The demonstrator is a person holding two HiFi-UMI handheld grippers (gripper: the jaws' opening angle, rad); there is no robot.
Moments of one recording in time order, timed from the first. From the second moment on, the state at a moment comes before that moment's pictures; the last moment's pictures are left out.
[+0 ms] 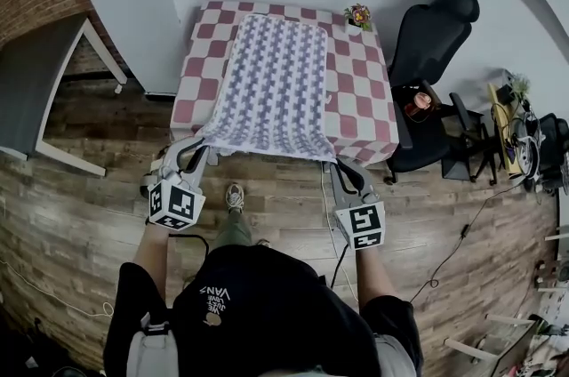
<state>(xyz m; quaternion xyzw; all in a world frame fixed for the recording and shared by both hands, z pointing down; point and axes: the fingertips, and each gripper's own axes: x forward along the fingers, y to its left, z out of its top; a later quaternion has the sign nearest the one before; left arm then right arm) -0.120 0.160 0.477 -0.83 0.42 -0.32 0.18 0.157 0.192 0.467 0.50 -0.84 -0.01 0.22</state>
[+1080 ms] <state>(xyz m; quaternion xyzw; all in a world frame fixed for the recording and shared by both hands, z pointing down) -0.093 -0.128 0.475 -0.87 0.32 -0.32 0.18 0.181 -0.071 0.451 0.62 -0.74 0.00 0.26</state>
